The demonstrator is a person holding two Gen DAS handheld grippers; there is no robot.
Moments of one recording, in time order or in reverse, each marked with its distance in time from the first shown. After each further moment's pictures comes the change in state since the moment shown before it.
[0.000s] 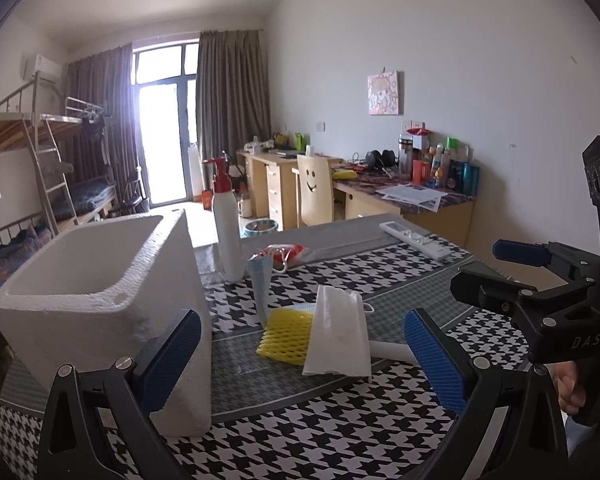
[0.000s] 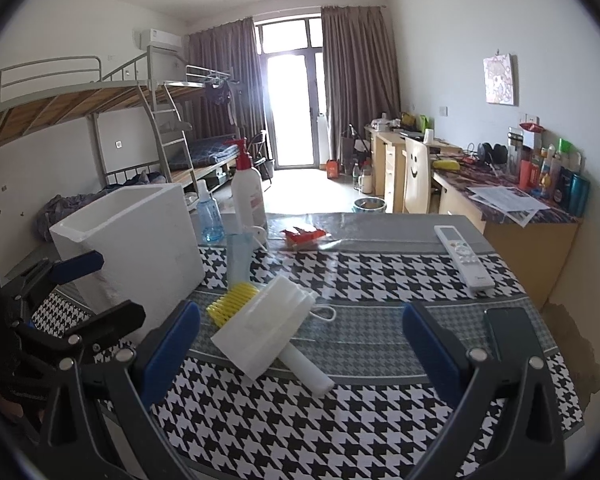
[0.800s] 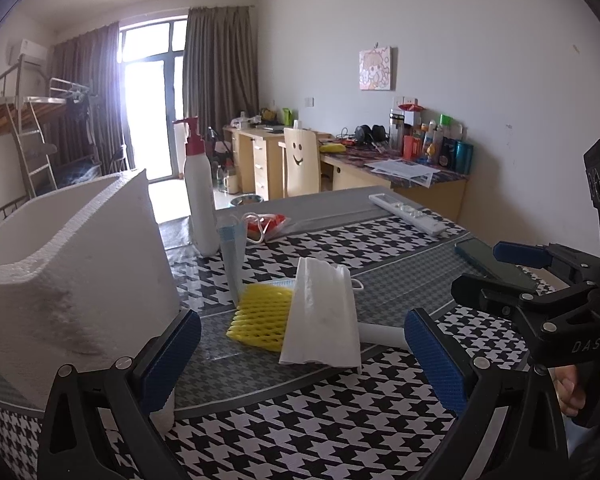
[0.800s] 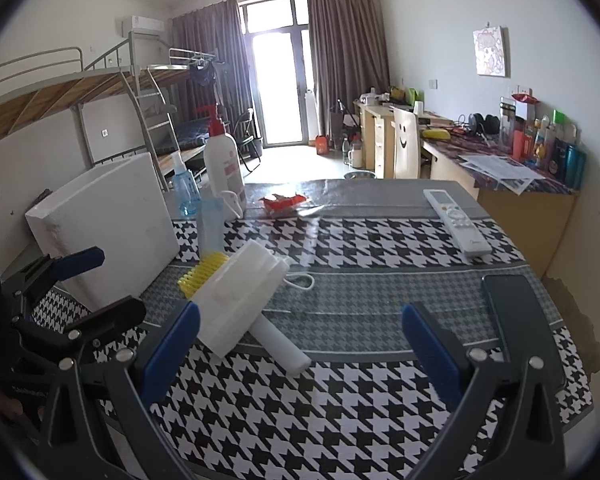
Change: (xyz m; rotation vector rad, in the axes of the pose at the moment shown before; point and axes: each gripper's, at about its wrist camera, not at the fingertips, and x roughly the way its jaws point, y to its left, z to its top) left arm 0.036 -0.010 -0.013 -0.003 0.087 -0.049; right arm 0.023 -0.021 -0.020 0.033 0.086 -0.024
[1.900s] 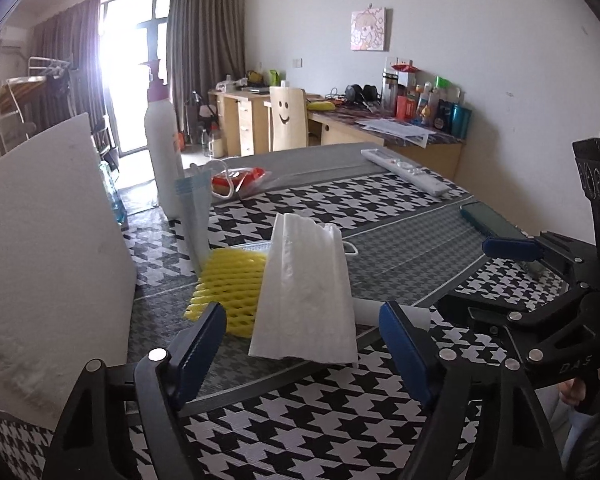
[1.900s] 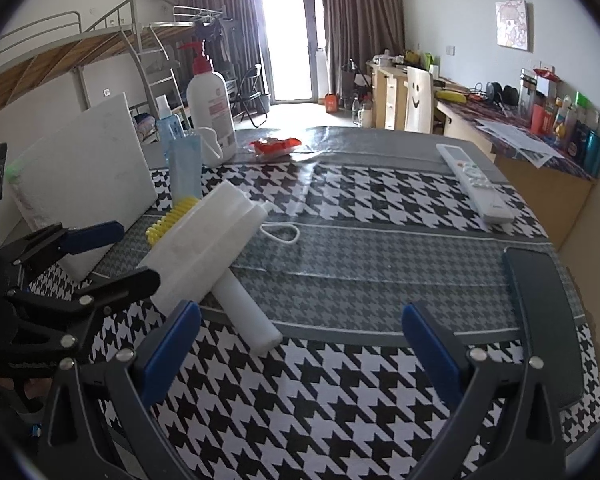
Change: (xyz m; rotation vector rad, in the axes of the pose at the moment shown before) left arm 0.056 -0.010 -0.011 0.007 0.145 -0.044; right arm 0.046 -0.018 -0.015 -0.040 0.164 0.030
